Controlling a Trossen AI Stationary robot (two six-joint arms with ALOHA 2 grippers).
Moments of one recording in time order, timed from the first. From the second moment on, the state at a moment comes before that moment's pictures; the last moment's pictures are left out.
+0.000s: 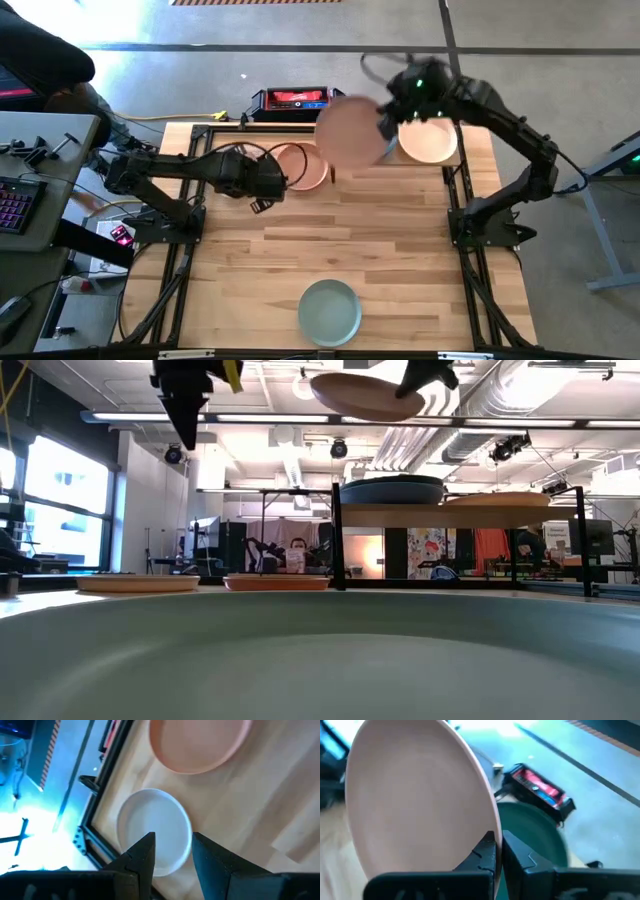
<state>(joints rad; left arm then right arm) -0.02 1.51 1.45 -1.50 -0.59 -0.50 -0.52 1.44 1.81 -1.05 0.05 0.13</state>
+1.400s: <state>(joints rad) 0.08 1.51 1.45 -1.37 -0.51 -0.49 -0.92 1.68 1.80 -1.23 -0.17 0.34</state>
